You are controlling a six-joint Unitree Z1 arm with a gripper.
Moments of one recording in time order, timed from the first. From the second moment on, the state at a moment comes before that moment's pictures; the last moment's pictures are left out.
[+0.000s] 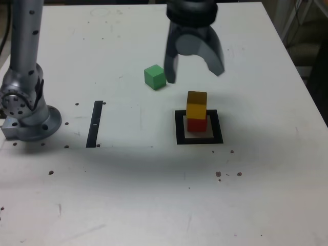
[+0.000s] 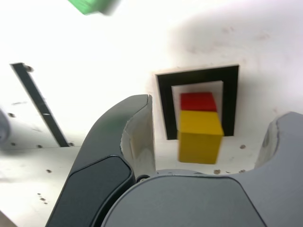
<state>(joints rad) 0.09 1.93 -1.63 1.38 0.04 0.18</state>
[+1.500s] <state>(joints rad) 0.51 2.09 -1.48 1.35 0.01 0.09</state>
